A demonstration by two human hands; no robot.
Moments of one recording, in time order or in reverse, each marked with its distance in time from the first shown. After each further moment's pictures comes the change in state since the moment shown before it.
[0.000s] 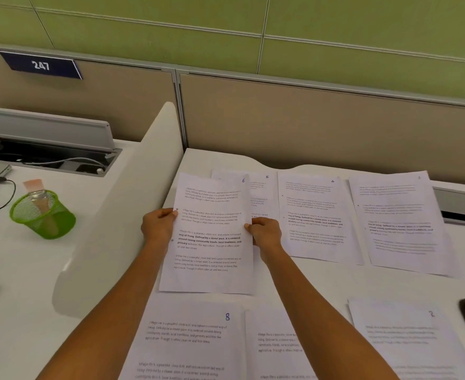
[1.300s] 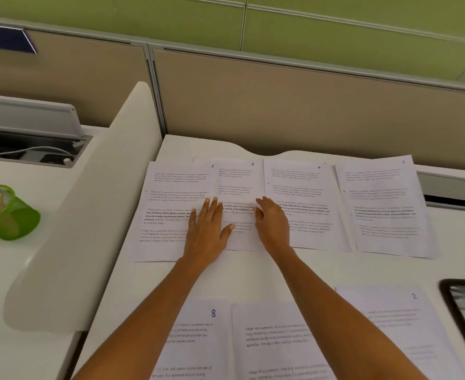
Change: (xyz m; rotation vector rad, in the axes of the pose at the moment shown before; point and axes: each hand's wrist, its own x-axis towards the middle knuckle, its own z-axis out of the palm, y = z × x) left_hand -0.064 -0.028 0.097 0.997 -0.370 0.788; right_hand 0.032 0.025 -0.038 -0.757 0.165 -0.515
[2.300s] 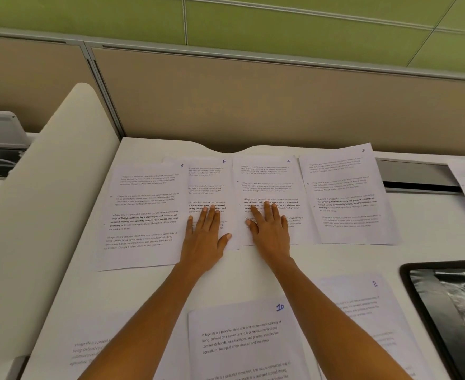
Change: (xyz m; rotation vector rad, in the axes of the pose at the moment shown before) left_hand 0.016 0.072 0.052 0.111 -0.090 0.119; right_hand -0.004 0.102 -0.035 -0.402 -0.147 0.014
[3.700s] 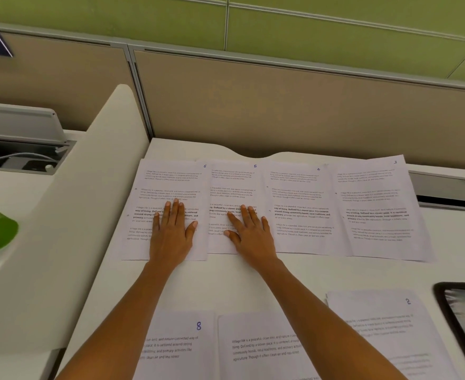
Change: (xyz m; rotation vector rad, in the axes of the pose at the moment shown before) left_hand -0.013 -0.129 -0.011 -0.043 0.169 -0.246; right_hand 0.002 -0.096 0.014 -0.057 -0.091 -0.281
